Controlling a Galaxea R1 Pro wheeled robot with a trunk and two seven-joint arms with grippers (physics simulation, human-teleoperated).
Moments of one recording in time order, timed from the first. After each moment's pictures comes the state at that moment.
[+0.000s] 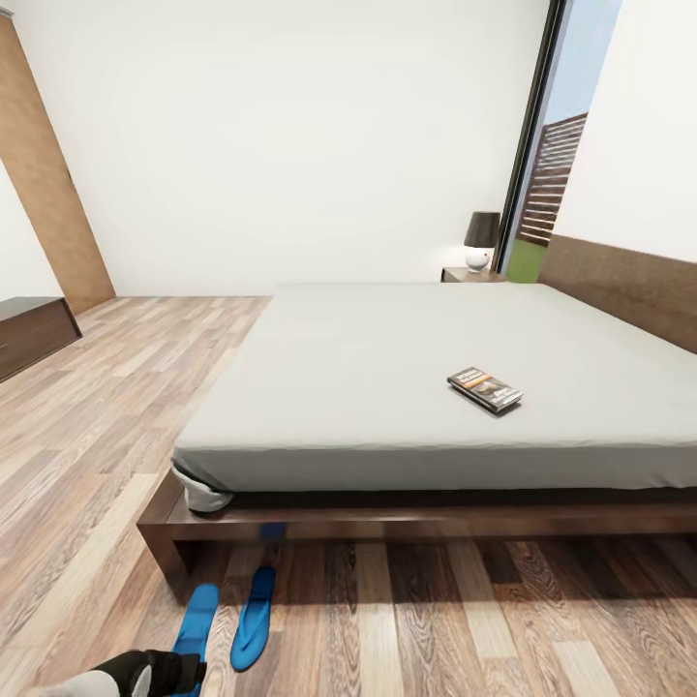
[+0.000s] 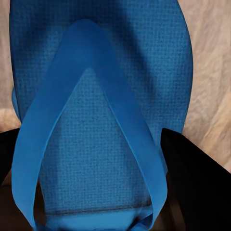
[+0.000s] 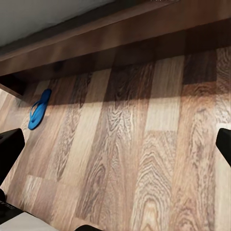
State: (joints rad) left arm -0.62 0.13 -1.18 -0.01 -1.95 -0.22 -0.01; right arm -0.03 -0.66 -0.89 -0.69 0.05 0.21 1.57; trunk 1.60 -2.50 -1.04
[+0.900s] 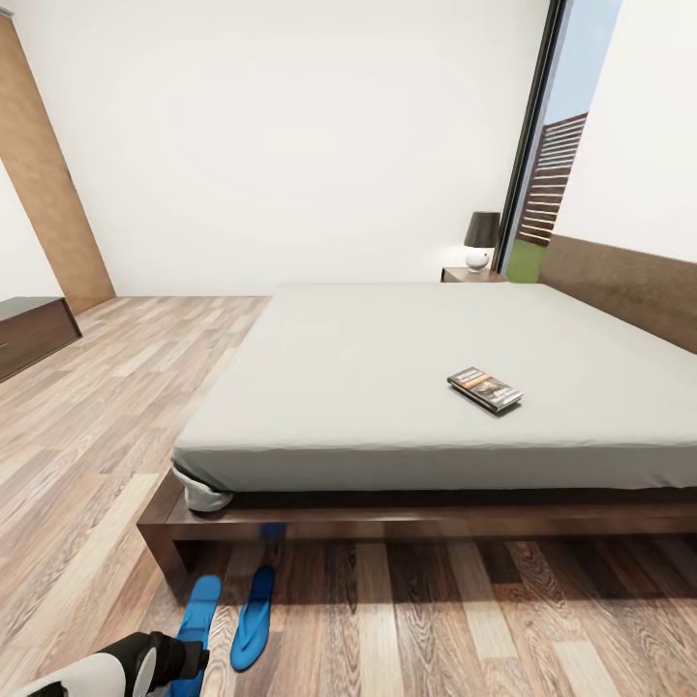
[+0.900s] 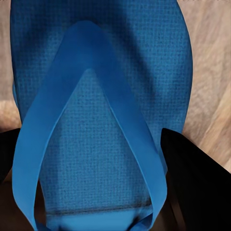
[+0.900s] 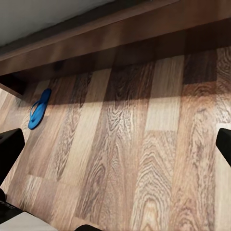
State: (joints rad) left arm -0.66 0.13 -1.18 -0.01 -1.95 -0.27 -0.01; right arm -0.03 -0.66 -0.89 -0.69 0.05 0.21 1.57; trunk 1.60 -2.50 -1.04
